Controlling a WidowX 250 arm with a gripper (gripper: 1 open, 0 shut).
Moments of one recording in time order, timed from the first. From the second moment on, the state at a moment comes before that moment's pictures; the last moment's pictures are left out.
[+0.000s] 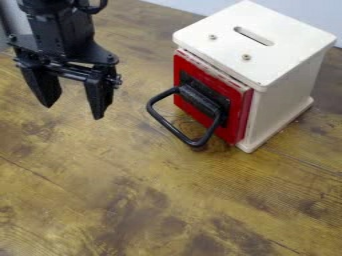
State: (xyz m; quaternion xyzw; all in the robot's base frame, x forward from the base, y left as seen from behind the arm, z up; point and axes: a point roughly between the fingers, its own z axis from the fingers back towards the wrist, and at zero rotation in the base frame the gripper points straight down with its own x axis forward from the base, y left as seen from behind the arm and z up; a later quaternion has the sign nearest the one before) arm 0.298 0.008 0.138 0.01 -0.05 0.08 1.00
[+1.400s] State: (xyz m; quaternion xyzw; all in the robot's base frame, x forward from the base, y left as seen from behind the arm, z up) arm 0.303 -0.010 0.100 0.00 -0.04 0.01 1.00
